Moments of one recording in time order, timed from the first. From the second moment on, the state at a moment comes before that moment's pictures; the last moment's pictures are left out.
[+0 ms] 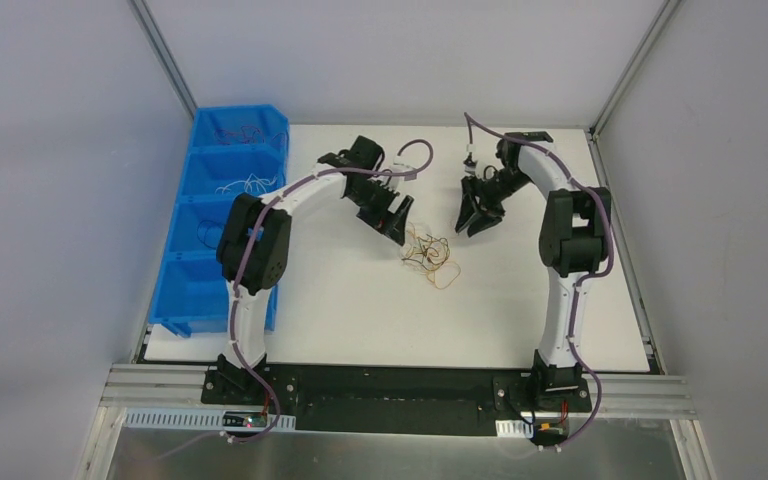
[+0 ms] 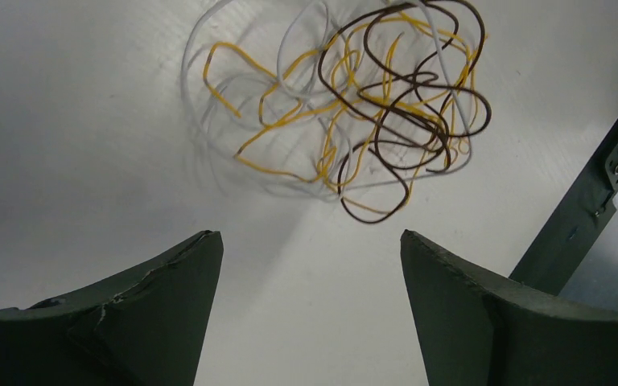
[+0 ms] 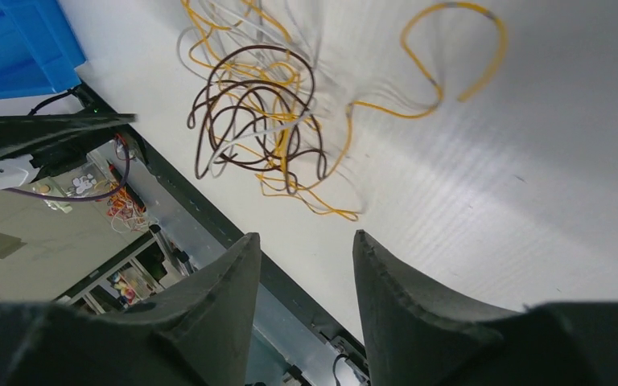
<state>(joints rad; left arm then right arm) -0.48 2.03 1.63 -0.72 0.58 0.13 0.11 2.20 1.84 -1.32 -0.70 -0.17</state>
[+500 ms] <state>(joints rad) -0.49 2.15 1.70 -0.59 0.60 -0.01 0.25 2.20 1.80 -1.24 -0.71 -0.11</state>
